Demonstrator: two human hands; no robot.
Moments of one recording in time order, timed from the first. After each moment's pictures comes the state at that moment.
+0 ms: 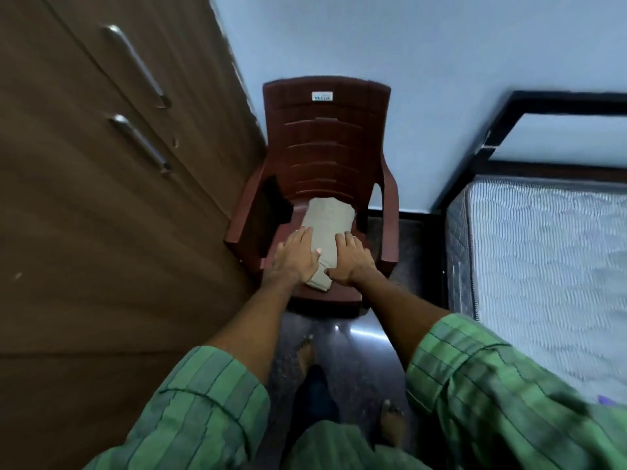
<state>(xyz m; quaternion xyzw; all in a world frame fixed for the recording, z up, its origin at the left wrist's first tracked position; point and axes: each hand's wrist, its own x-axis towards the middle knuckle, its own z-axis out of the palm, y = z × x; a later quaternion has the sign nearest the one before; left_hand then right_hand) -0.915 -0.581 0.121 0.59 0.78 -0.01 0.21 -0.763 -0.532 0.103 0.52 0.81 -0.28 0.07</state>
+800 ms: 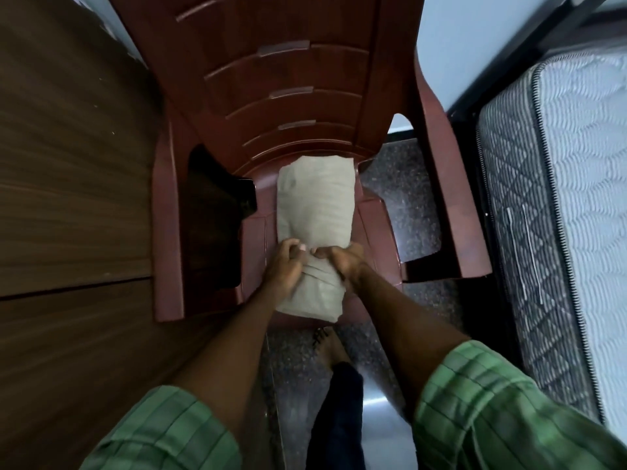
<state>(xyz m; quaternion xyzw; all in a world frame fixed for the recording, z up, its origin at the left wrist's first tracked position) -1.056 -0.406 -0.241 0.42 0.75 0.10 0.50 -0.895 -0.386 -0.226 0.72 0.12 -0.66 -0.19</state>
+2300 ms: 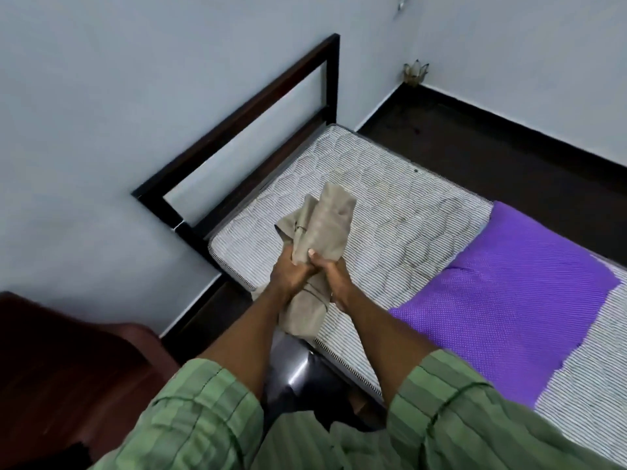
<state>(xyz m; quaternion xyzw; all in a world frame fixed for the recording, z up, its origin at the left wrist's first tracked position) -0.403 -0.412 0.135 0.64 0.47 0.07 0.60 -0.310 -0.509 0.127 0.63 0.04 -0.49 -0.60</state>
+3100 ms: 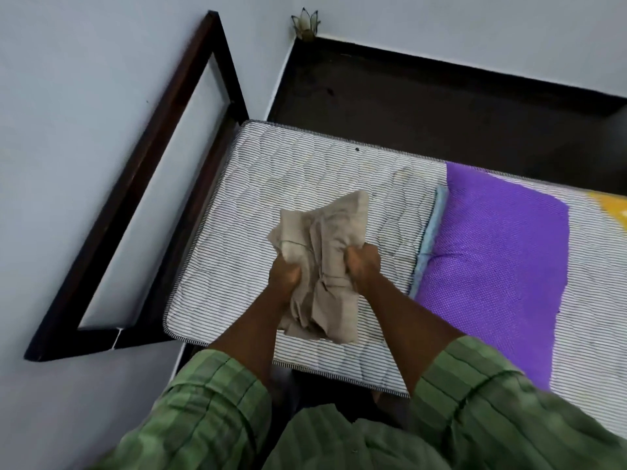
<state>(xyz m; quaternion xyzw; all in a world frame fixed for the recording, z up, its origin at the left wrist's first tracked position) -0.220 -0.272 0.024 0.70 0.44 -0.12 0.55 -0.132 -0.431 0.075 0.84 -0.24 -0.24 -0.43</state>
